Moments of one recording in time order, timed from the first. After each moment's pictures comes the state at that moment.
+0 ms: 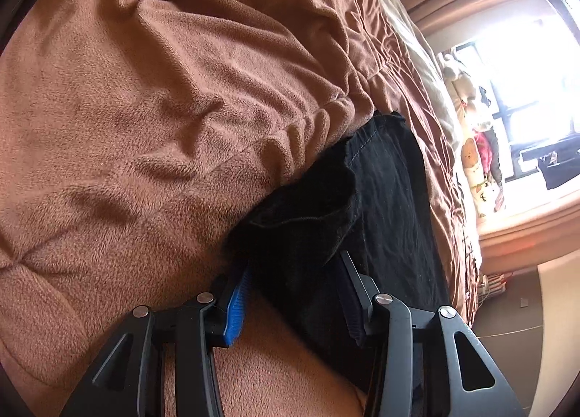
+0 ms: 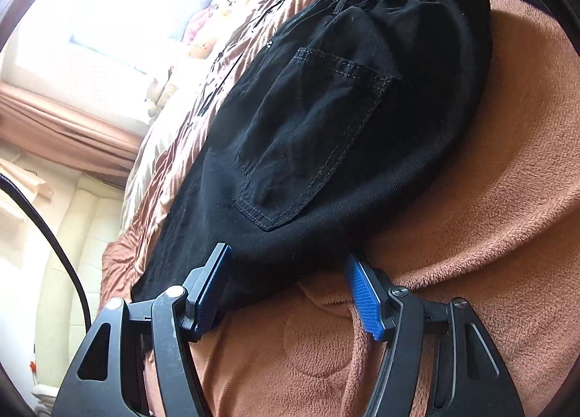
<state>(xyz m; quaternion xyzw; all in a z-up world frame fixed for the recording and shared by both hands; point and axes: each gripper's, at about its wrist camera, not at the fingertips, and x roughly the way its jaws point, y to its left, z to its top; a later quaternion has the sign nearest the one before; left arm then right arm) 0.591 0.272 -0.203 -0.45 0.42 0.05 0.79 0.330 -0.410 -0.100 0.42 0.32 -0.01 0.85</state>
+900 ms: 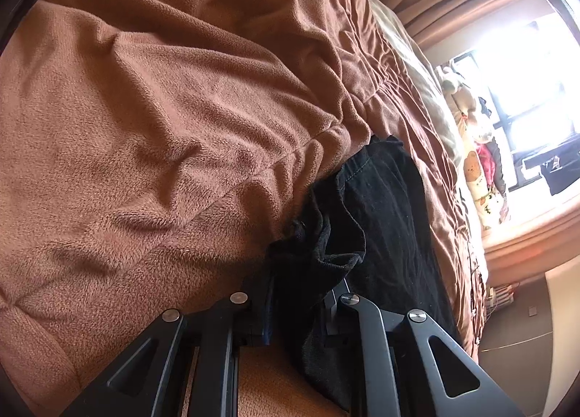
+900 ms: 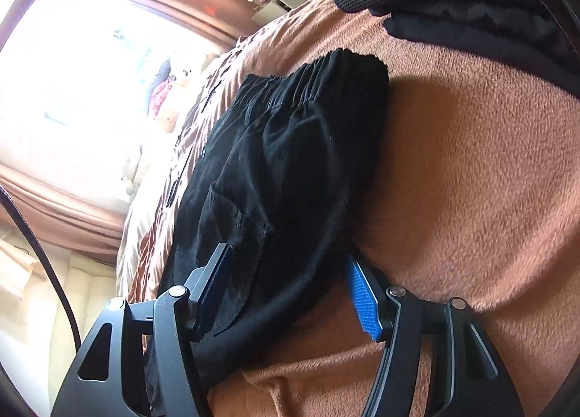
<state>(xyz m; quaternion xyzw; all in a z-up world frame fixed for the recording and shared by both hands) 0.610 0.275 -0.198 -0.43 0.40 0.07 0.81 0.289 -0.483 -0.106 0.48 0.23 -0.11 0.84</state>
